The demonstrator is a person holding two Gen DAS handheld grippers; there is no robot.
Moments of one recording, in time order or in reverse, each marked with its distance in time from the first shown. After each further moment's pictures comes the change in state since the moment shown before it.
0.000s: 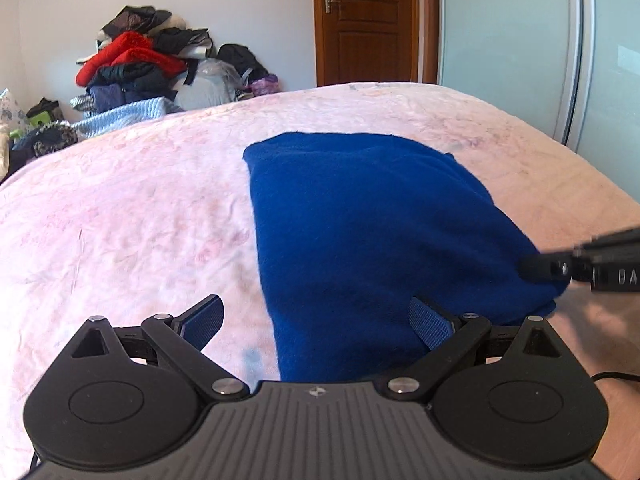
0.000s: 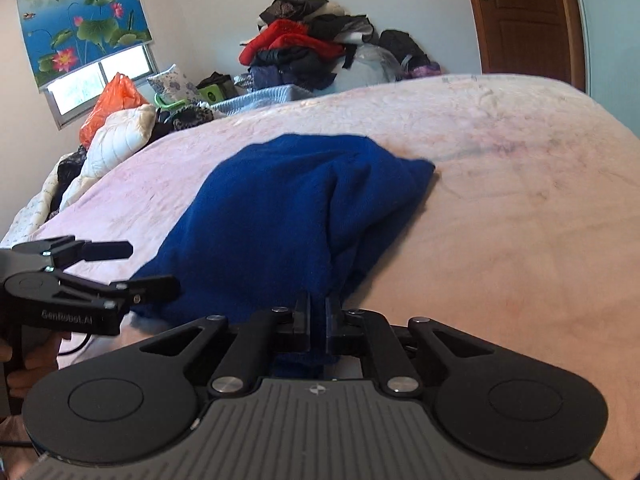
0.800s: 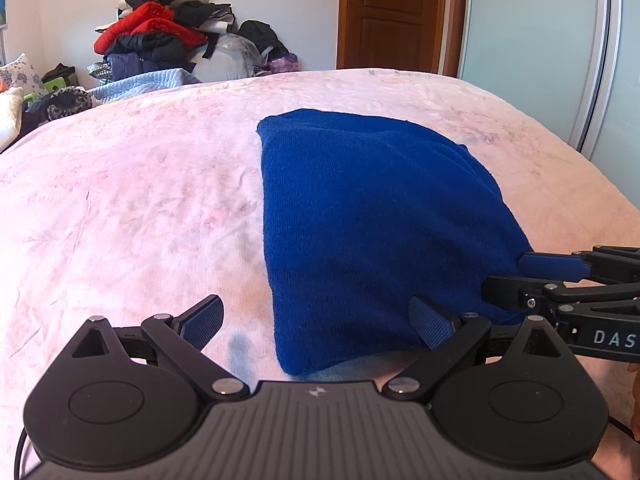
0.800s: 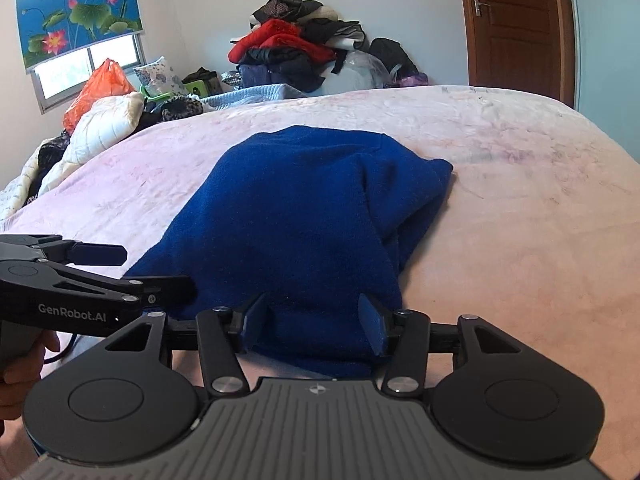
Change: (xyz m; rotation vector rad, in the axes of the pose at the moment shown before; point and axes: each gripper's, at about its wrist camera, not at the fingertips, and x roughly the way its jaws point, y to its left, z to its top) left arm -0.001 0.000 -0.006 -0.075 0.050 0.027; right arm 0.011 0.050 -0.007 -0.056 -0.071 -0.090
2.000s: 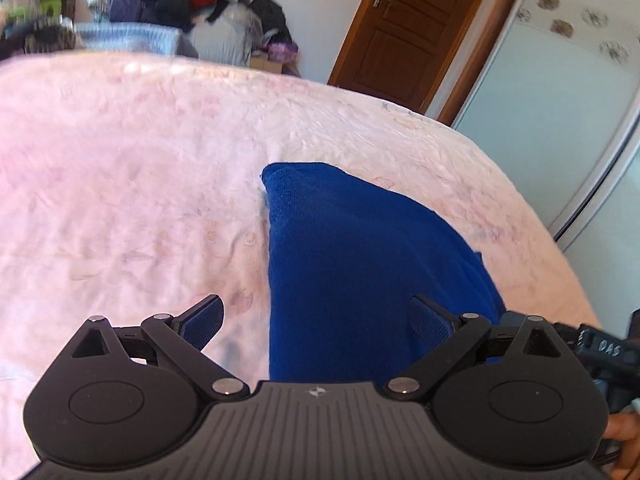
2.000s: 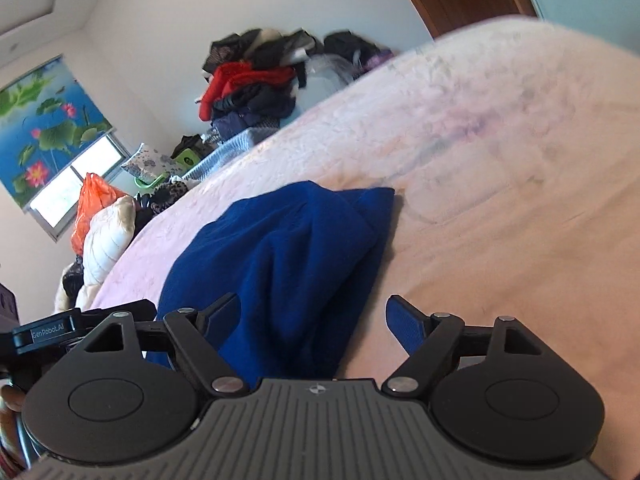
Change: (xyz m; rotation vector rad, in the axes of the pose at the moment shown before) left arm 0.068 0.071 0.083 -0.289 0.047 -0.239; right arm 0.066 -0.120 0.044 0.432 -0.002 0.184
